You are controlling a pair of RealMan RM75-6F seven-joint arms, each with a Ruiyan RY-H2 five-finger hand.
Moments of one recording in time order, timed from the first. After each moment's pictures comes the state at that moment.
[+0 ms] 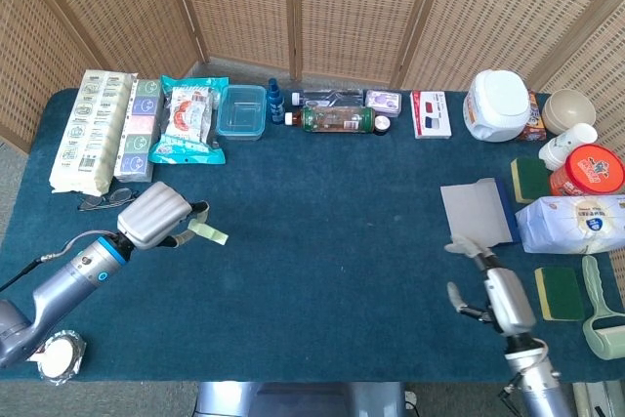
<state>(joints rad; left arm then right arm) -0.75 -1.11 -0.01 -1.56 1.64 1.04 -0.06 0.16 -1.33 0.06 -1.66 -1.61 1.37 0.39</state>
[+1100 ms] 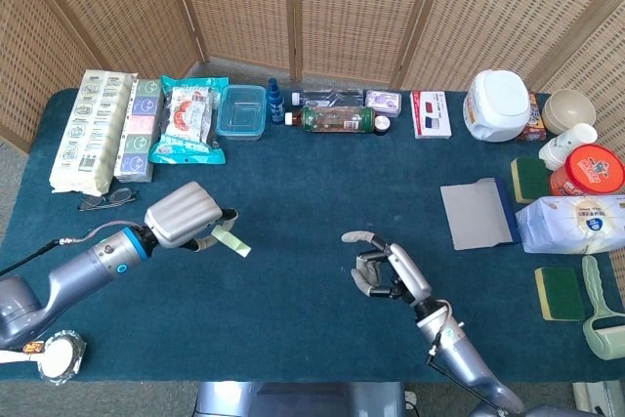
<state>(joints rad) -0.89 -1.03 -0.03 -1.64 1.69 0.88 -0.14 0.44 -1.54 0.13 -1.64 -1.54 1.15 0.71</state>
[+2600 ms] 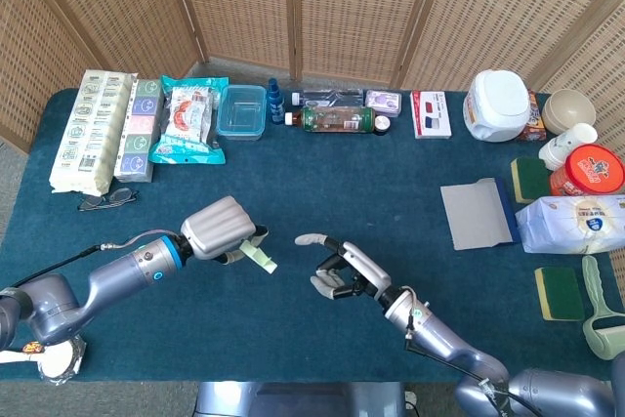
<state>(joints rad) -0.96 -1.13 -0.05 -1.68 1.63 0.78 -0.03 0.66 -1.52 0.13 -1.66 -1.51 0.94 0.92</state>
